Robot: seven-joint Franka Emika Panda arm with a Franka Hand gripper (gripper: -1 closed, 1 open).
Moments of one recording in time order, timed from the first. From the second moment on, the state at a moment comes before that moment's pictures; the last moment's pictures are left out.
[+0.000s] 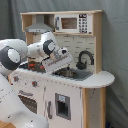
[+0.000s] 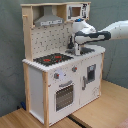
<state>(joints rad) -1.38 -0.60 1.53 -1.82 0.31 1.99 0.08</state>
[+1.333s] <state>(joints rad) -1.49 -0.46 1.71 -1.82 0.32 1.89 -0.01</state>
